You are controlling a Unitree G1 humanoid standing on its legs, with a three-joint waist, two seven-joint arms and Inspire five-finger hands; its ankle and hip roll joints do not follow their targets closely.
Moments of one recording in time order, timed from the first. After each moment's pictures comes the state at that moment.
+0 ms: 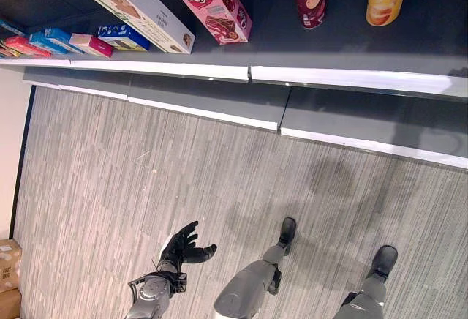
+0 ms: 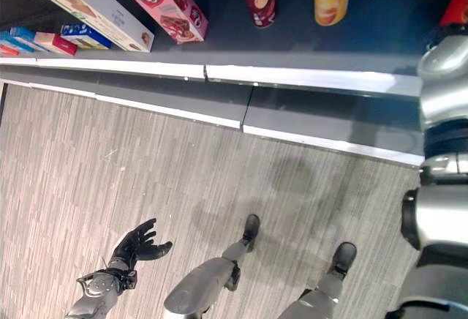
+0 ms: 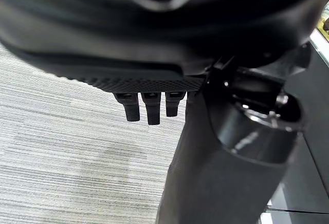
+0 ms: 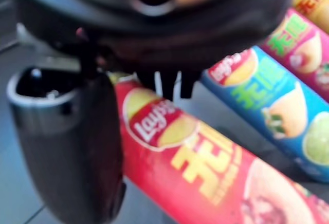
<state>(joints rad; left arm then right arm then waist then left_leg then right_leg) 0.02 0.29 -0.28 0.68 -0.39 -0.16 0.04 -1.27 -1.01 0.30 0.84 -0.14 0.09 -0.77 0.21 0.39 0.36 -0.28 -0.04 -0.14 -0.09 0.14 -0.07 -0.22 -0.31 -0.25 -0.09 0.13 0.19</state>
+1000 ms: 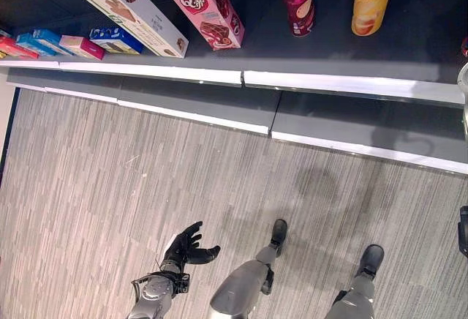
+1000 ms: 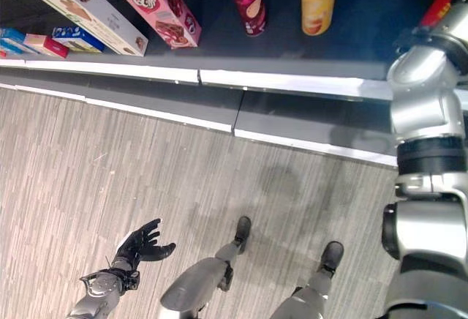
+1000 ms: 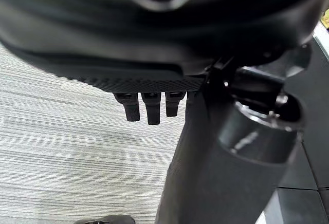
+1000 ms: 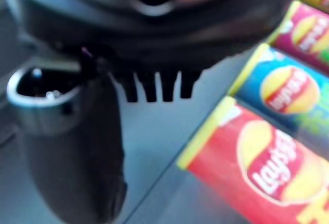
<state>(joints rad) 0.02 0.29 -0.30 0.66 -0.38 -0.15 0.03 -1.08 -0.92 0.14 0.53 -0.28 0.10 -0.79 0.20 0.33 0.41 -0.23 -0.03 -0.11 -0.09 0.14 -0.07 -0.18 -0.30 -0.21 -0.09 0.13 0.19</state>
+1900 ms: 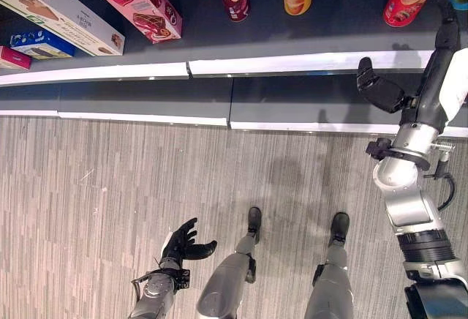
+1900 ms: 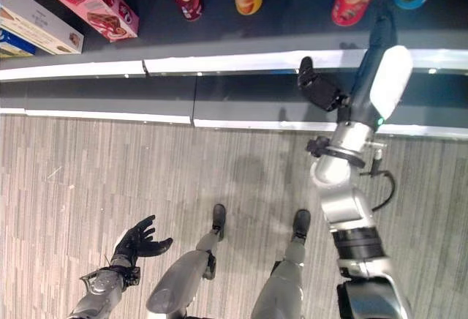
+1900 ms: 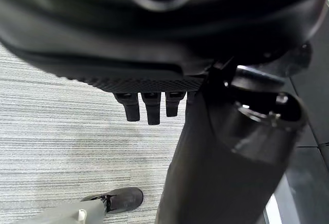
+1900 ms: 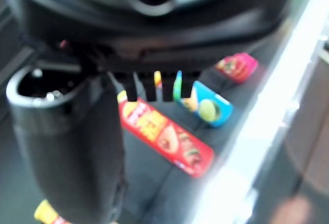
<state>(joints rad) 0.02 0.25 -0.25 0.66 -0.35 -0.15 0.10 -0.54 -0.62 0.01 0.11 -0.27 0.01 -0.68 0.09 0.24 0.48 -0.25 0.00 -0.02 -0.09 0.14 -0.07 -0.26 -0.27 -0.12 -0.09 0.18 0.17</state>
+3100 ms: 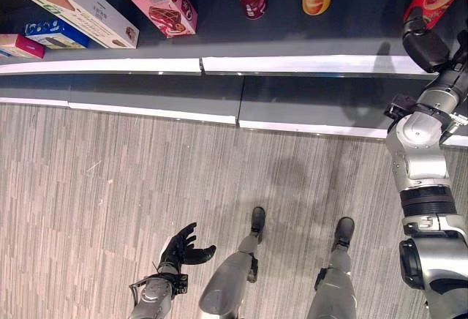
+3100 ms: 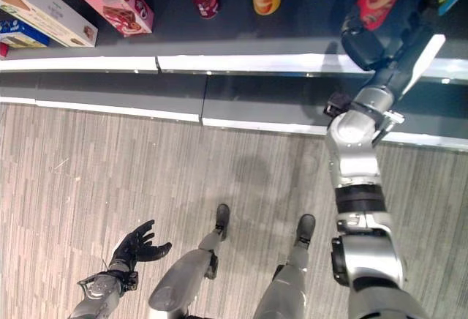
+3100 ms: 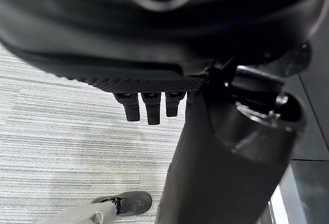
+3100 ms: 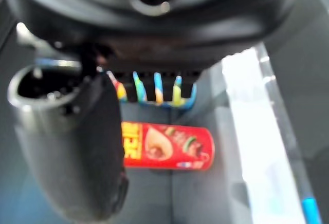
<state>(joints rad) 0.04 0.27 -0.25 0.67 -0.36 -0.14 0.07 -0.83 -0.62 -0.02 0.46 0.27 -0.12 -0.68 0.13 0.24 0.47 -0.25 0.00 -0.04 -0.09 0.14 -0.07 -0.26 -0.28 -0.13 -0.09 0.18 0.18</state>
